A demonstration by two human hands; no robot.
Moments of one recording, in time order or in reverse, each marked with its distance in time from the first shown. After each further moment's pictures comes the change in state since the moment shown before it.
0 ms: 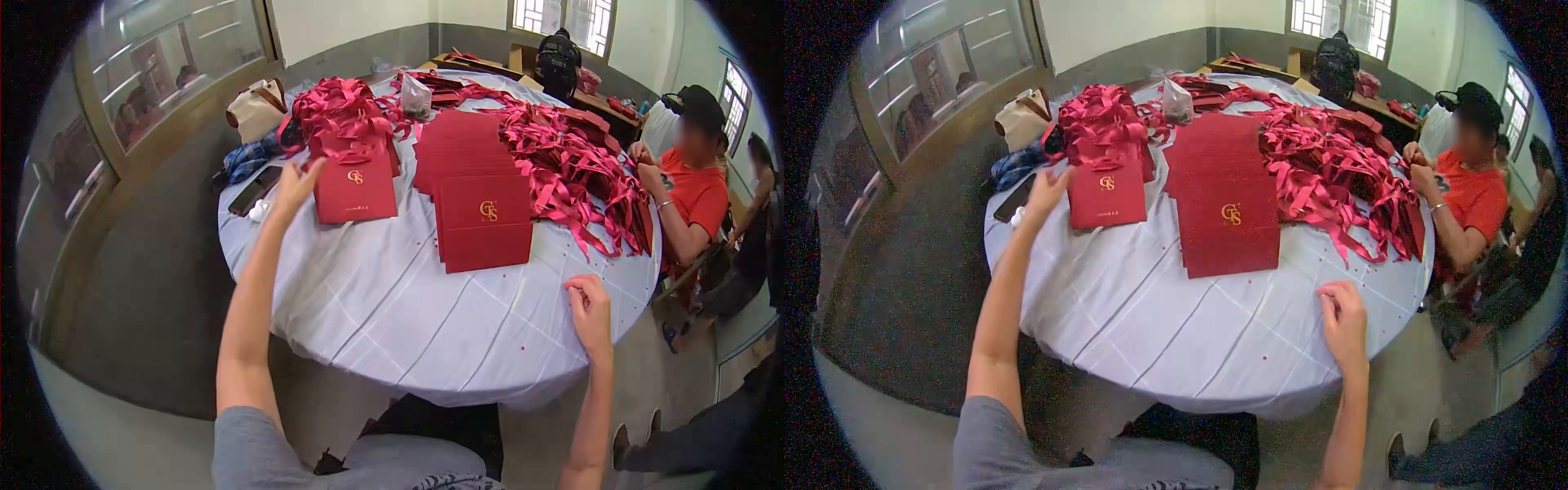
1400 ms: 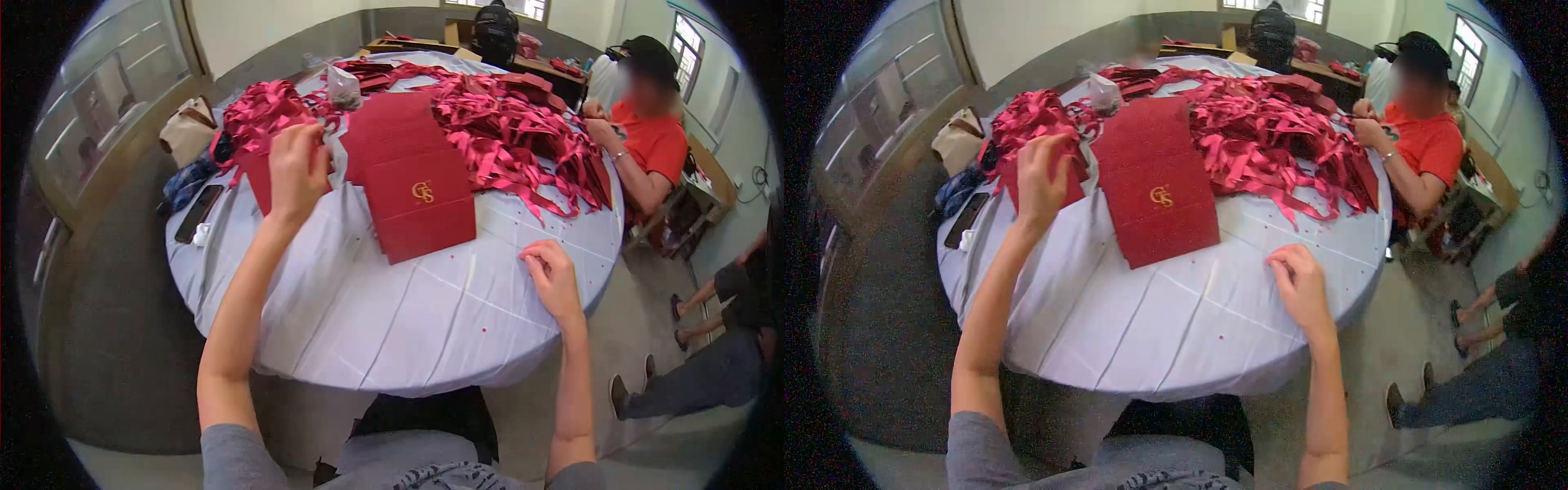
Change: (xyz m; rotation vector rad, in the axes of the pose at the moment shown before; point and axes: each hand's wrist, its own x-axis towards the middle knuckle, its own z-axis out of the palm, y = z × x) left_hand -0.093 0.157 0.055 0.107 0.204 0.942; right_hand -0.002 0.007 0.001 0.055 0.017 0.078
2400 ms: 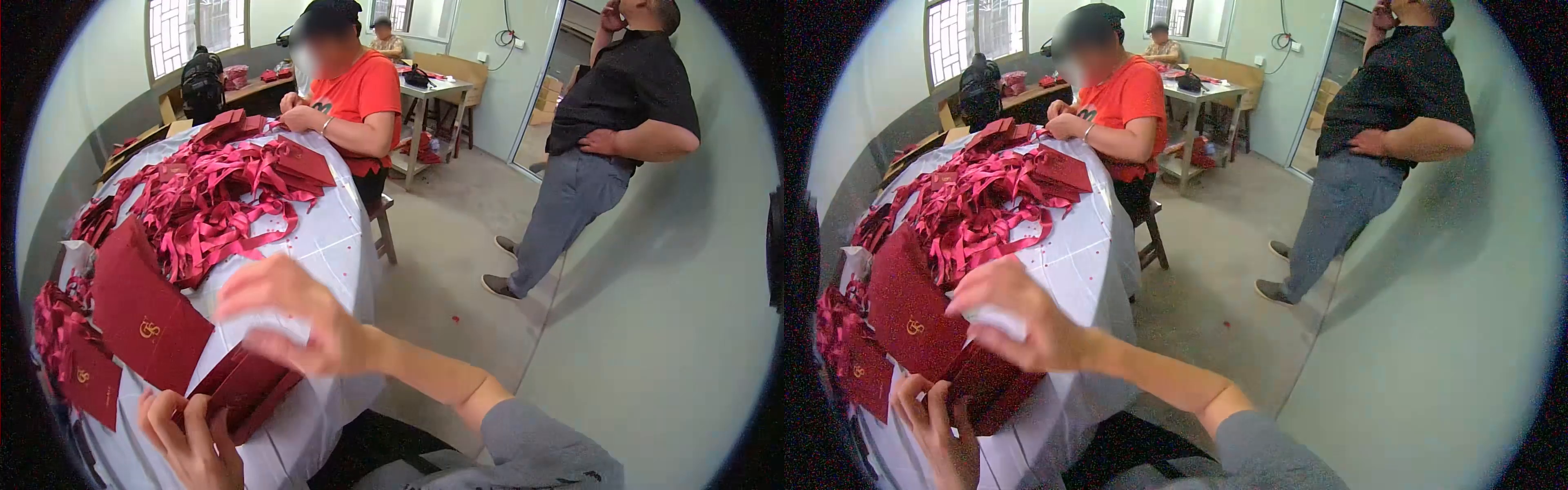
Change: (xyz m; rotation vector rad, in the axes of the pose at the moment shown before) left_hand -0.031 0.201 -0.080 -0.209 -0.425 0.304; right_hand -0.004 -0.101 -0.051 0.194 0.298 -0.548
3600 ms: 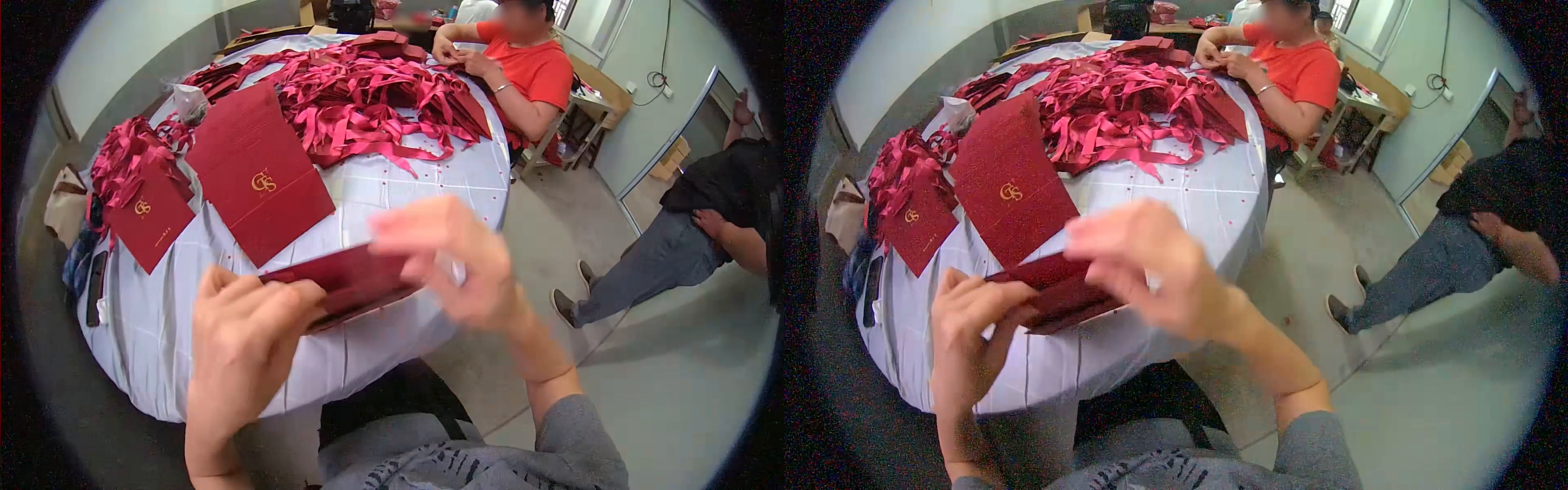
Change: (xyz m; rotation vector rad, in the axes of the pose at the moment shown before) left_hand -0.002 -0.020 -0.025 -0.255 -0.093 -0.068; right_hand 0.000 -0.020 0.018 -0.057 -0.301 0.058
